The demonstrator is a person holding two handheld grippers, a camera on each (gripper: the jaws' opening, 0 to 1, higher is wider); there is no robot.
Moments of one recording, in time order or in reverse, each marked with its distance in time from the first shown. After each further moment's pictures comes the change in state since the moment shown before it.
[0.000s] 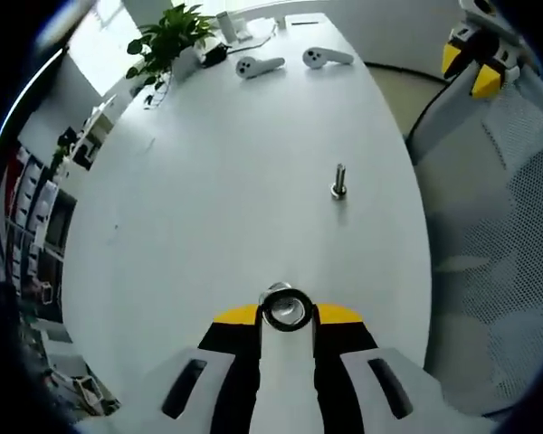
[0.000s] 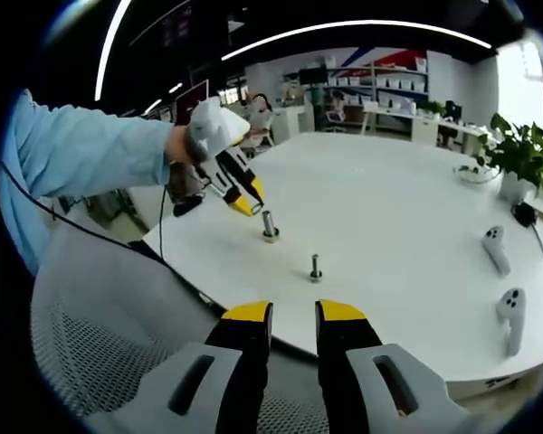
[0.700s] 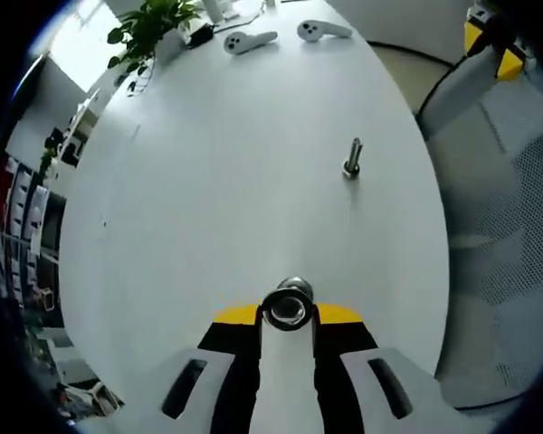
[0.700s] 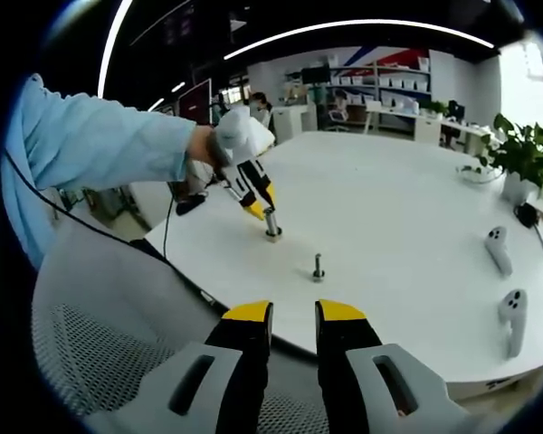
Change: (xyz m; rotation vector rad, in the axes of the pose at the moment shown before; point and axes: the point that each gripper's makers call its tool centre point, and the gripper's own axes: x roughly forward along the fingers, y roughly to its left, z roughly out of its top) left arm 0.027 0.010 -0.008 0.037 0.107 -0.037; right arm 0.001 0.002 0.000 -0.006 0.004 0.015
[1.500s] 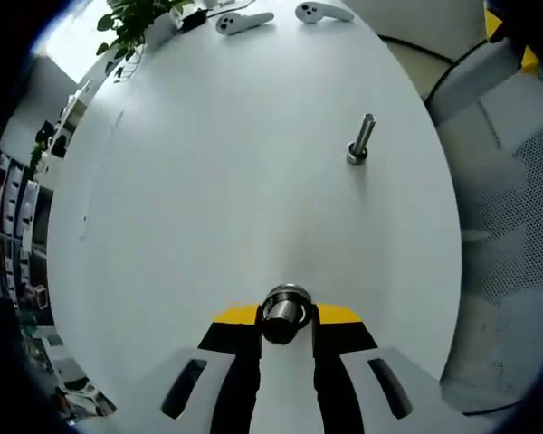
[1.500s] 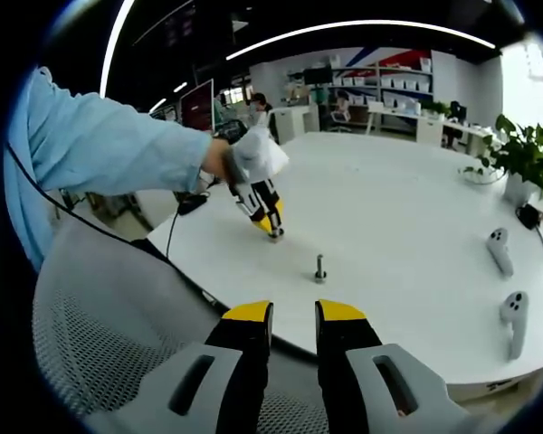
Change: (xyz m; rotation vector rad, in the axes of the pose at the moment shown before) left arm 0.033 -0.007 -0.005 -0.001 0.044 -0.047; right arm 0.001 0.002 0.001 -0.005 -0.003 0.010
